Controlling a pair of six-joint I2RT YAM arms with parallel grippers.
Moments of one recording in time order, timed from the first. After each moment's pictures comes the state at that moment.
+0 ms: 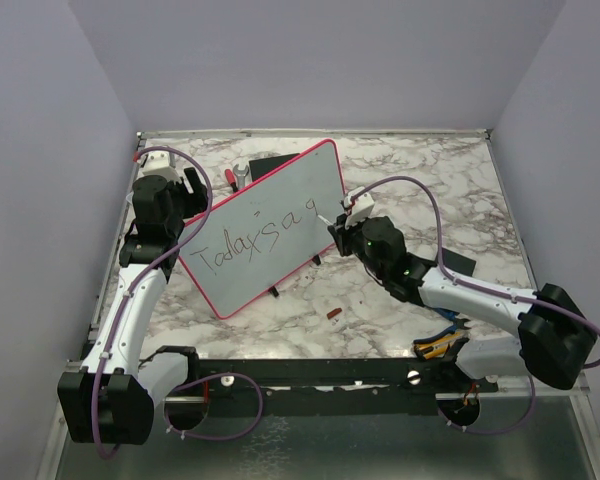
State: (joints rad) left arm -0.05 1.03 0.87 -0.12 -0.05 -0.22; right arm 0.82 1.30 0.71 0.34 0.30 0.07
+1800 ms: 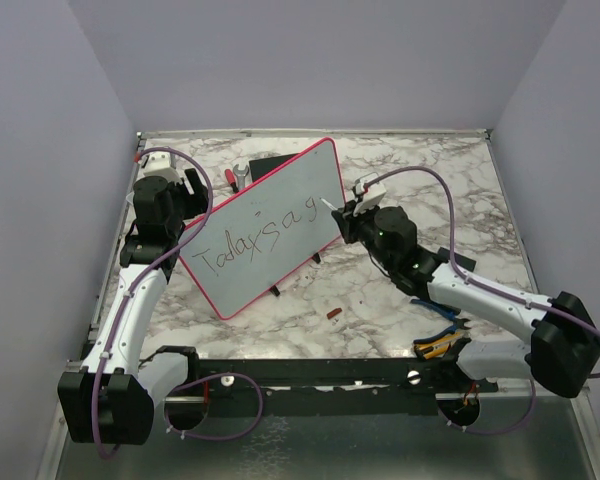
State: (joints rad) left arm -0.05 1.03 0.86 -0.12 -0.04 -0.22; right arm 0.78 1.25 0.76 0.32 0.27 0.08
